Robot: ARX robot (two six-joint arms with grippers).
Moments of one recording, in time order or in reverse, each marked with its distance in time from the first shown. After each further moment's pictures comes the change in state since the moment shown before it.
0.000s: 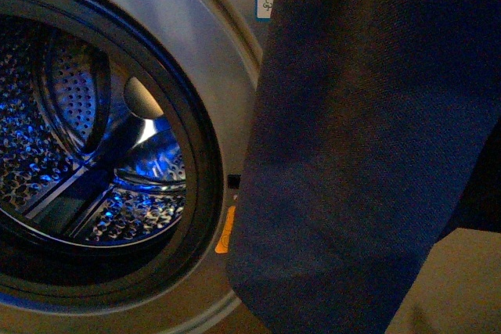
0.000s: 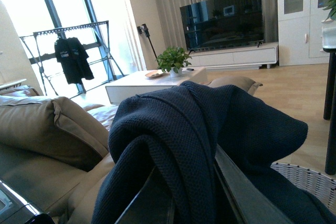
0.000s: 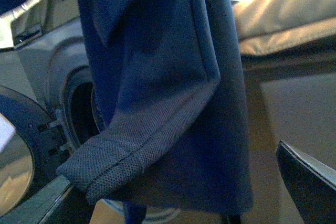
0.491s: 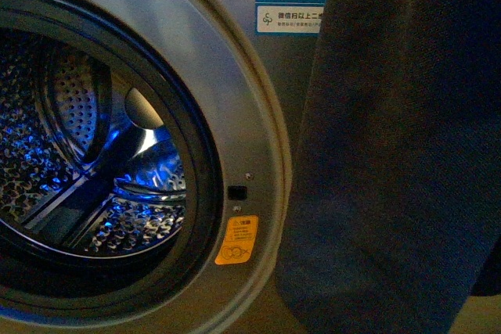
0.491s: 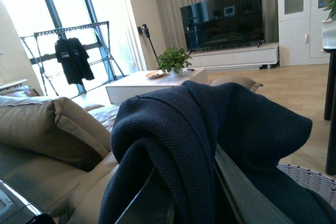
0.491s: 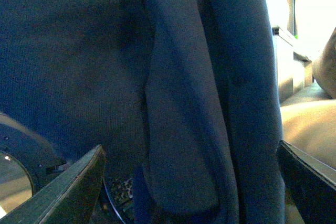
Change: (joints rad) left arm 0.000 0.000 0.000 0.000 0.000 0.000; right arm 0.142 0.292 0.314 0.217 0.103 -0.042
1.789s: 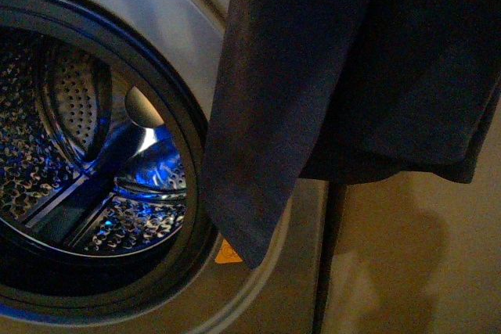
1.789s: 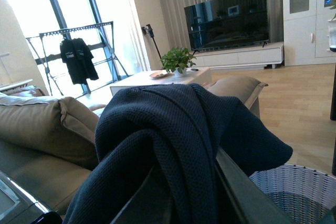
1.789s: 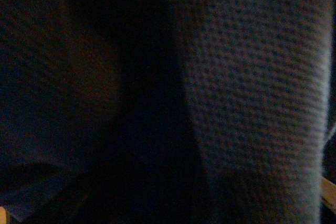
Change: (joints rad) left arm 0.001 0.000 0.000 0.000 -0.004 0.011; right arm 0.478 0.558 0.451 -0.031 0.303 -0.344
